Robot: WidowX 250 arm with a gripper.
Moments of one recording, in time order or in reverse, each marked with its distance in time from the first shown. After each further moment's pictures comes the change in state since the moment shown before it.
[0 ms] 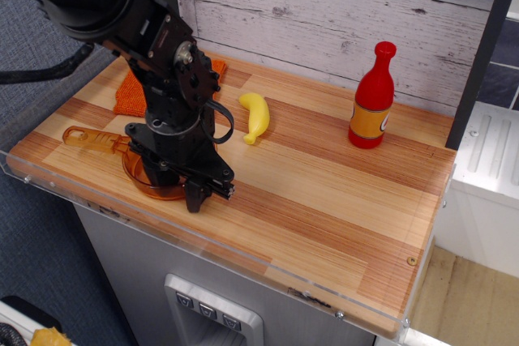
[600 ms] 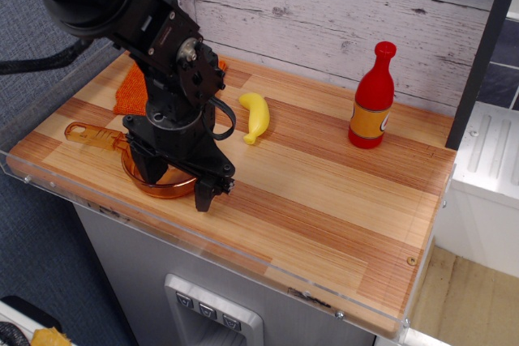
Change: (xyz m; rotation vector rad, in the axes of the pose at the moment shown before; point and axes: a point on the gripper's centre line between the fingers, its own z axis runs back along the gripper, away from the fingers) arm 0.001 0.002 0.008 0.046 -0.019 0.006
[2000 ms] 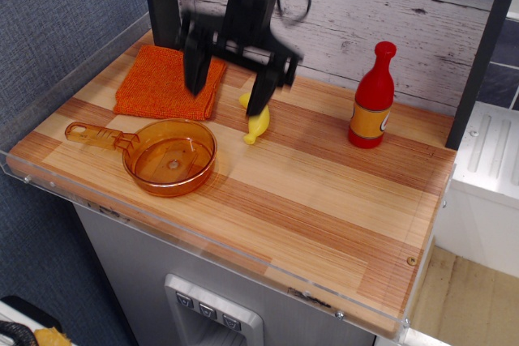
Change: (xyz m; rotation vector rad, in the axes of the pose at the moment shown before) arm 0.061 -0.009 0.045 0.108 0.229 0.137
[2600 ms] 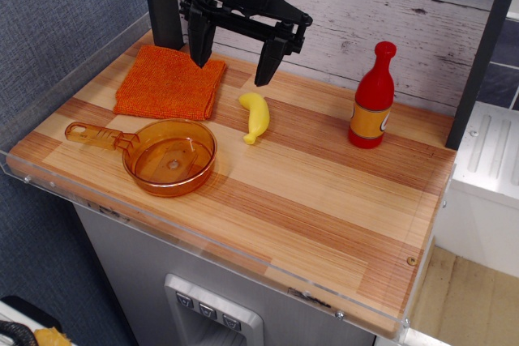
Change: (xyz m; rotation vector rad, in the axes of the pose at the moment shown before) arm 0.023 0.008 0.033 -0.025 -0.041 0.096
